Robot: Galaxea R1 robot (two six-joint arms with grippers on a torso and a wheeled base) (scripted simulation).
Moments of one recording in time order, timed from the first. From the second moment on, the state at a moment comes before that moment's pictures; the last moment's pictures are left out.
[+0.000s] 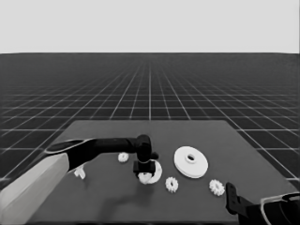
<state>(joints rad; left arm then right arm) 0.18 2.96 -1.49 0.36 1.54 -1.47 -0.35 1.76 -0.39 -0.70 -1.18 0.32</state>
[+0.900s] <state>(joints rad) 0.01 2.94 -1.39 0.19 1.57 -1.54 -0.35 1.76 -0.39 -0.70 -1.18 0.32</state>
